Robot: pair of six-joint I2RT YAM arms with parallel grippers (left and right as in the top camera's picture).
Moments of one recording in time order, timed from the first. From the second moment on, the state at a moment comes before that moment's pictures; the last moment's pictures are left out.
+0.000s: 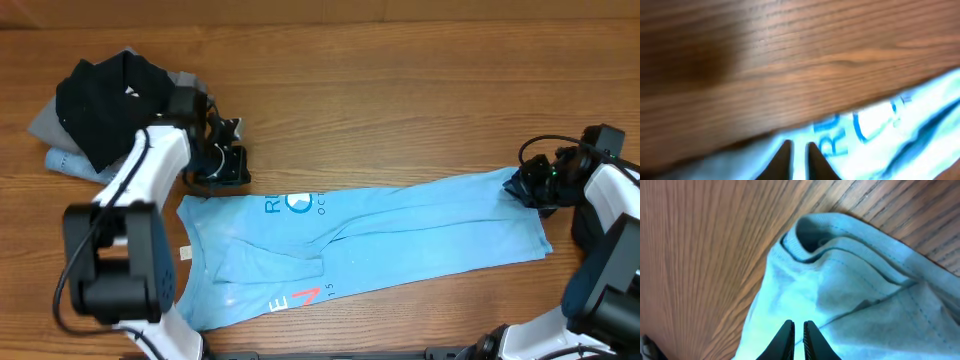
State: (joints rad) left arm 0.00 1.87 1.30 -0.90 0.39 0.05; right arm -0.46 1.77 1.08 -0.71 -0.43 0.48
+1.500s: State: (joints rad) left arm 0.00 1.87 1.47 -0.92 0.14 -0.02; right arm -0.75 1.77 1.08 -0.80 -0.43 0.20
